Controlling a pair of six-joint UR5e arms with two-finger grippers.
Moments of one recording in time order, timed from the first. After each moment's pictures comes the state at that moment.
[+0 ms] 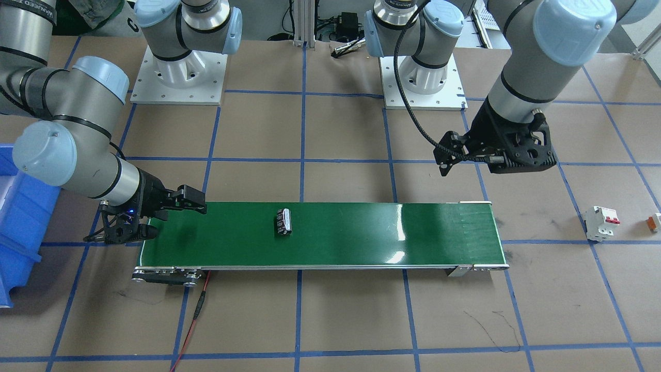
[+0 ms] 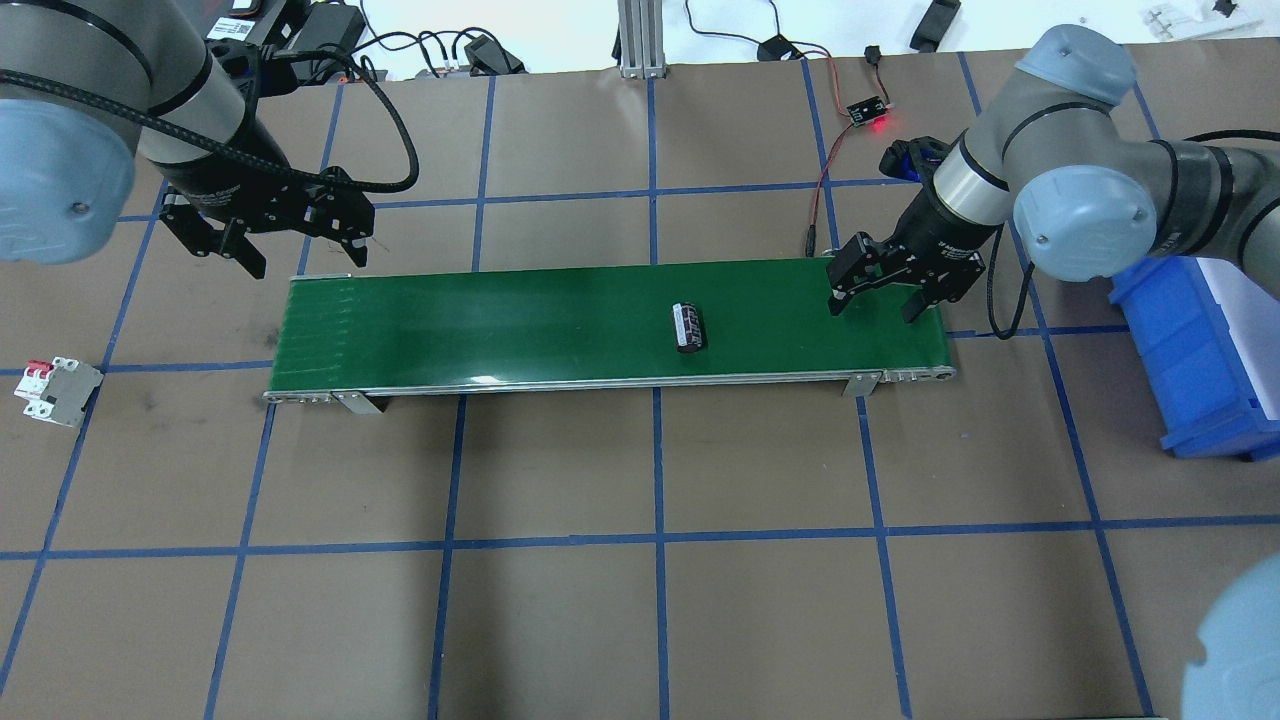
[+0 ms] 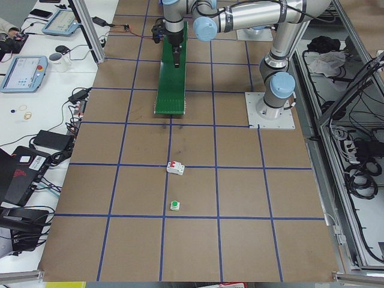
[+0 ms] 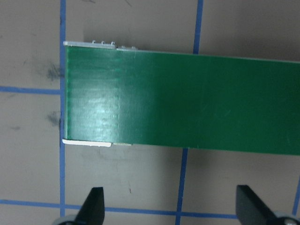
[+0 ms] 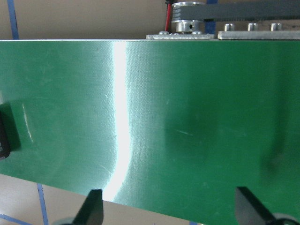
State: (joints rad) left arm -1.47 -1.61 -1.66 -1.45 1.58 0.02; right arm 1.42 -1.30 1.81 -1.88 -1.28 -0.22
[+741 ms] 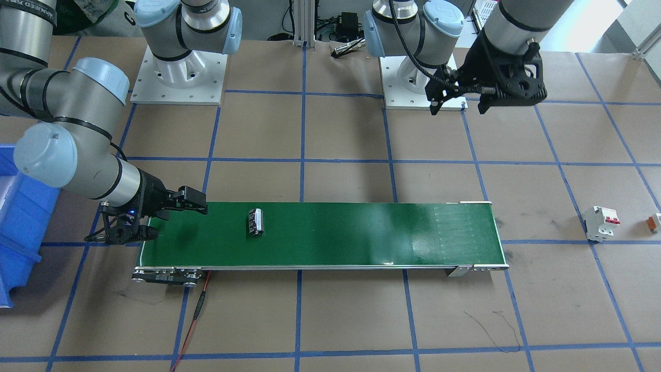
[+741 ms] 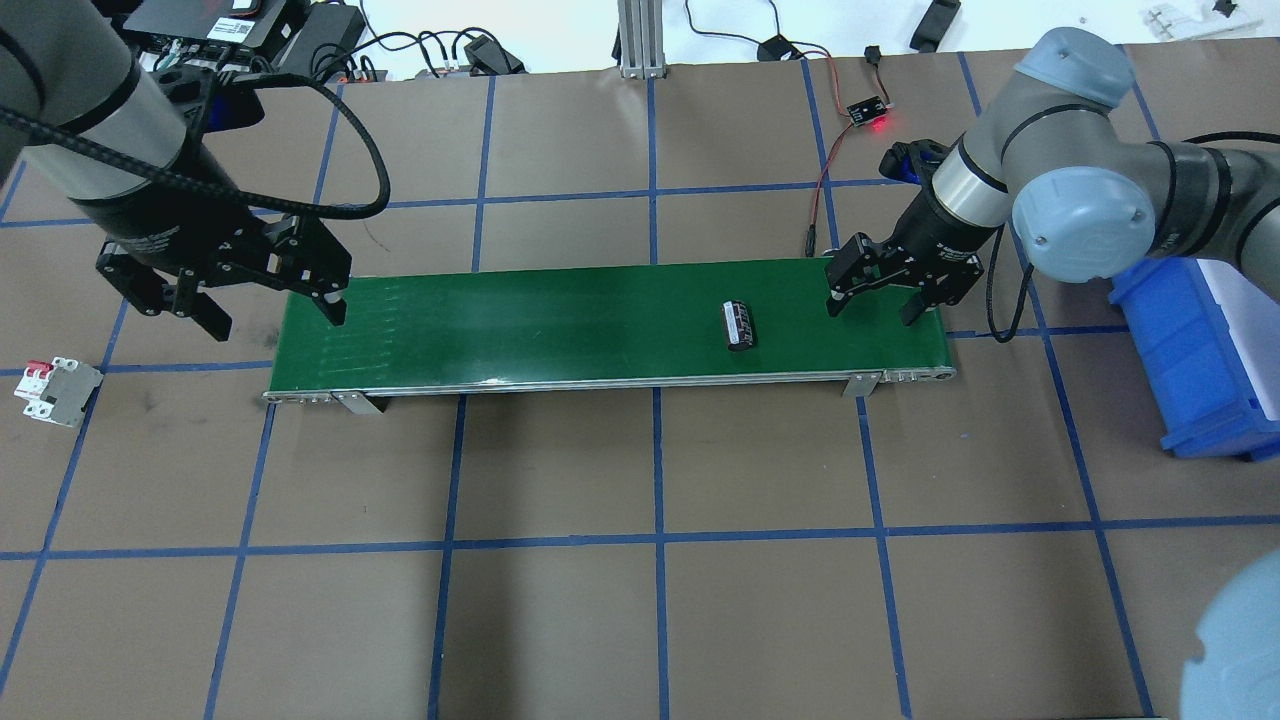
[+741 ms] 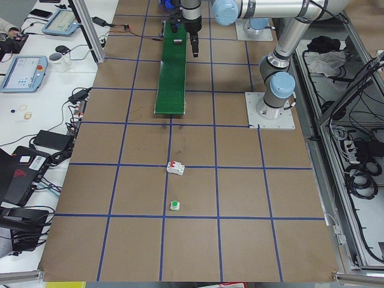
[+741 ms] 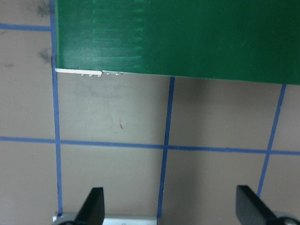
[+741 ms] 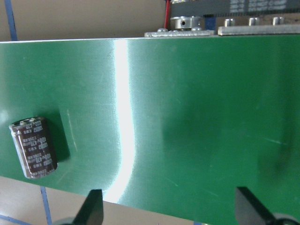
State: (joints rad) left arm -1.47 -1.45 -1.66 -1.71 1.55 0.02; right arm 1.42 -1.29 1.81 -1.88 -1.28 -0.20
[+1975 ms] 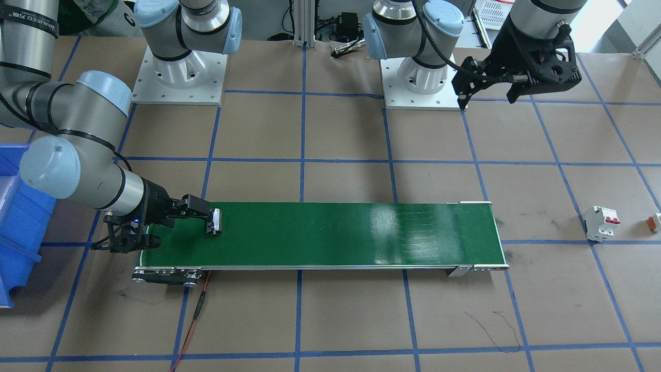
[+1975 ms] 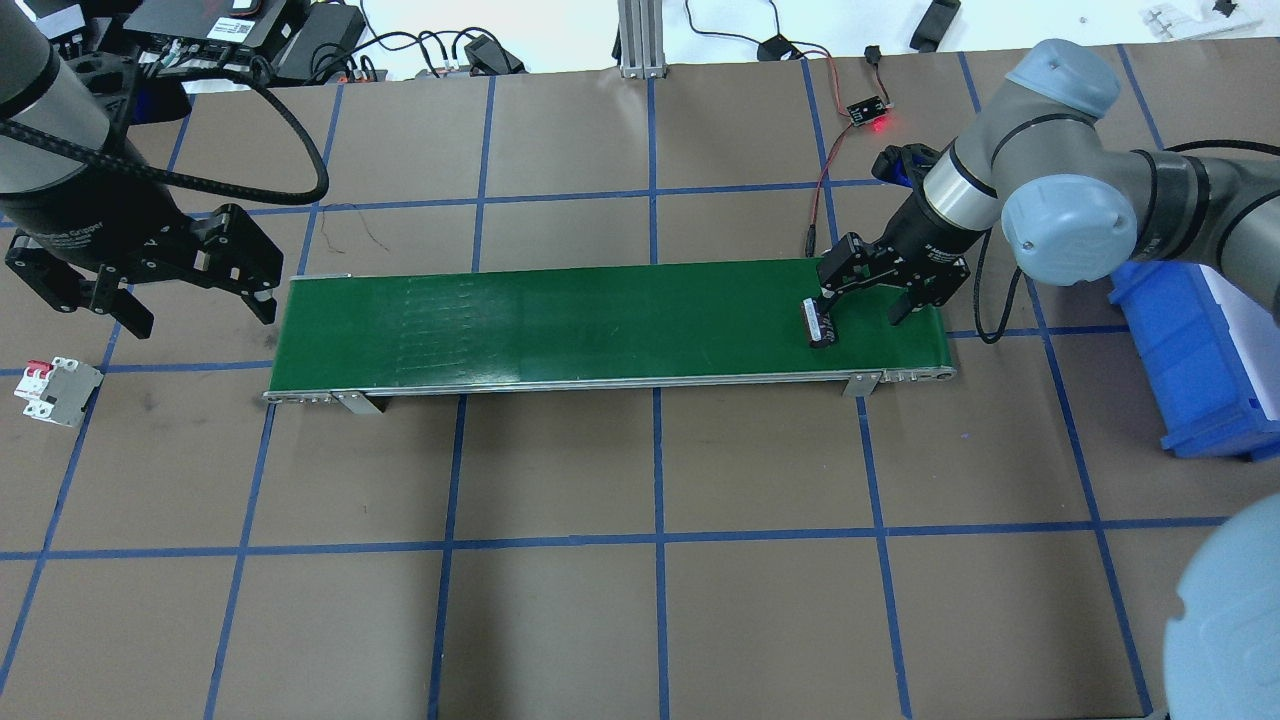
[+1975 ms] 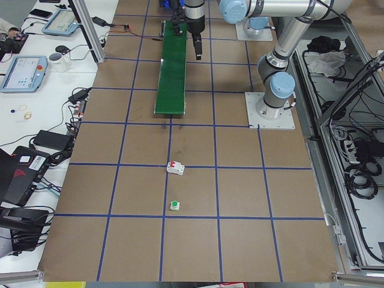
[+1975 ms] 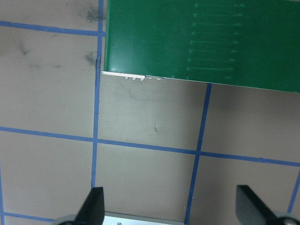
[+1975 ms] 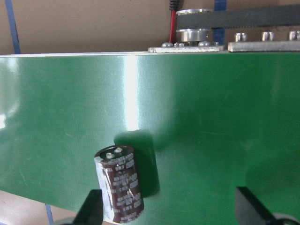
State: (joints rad) left arm -1.41 -1.43 -1.65 -1.72 1.64 0.03; right arm 1.42 -1.26 1.81 -1.92 -1.24 -0.19
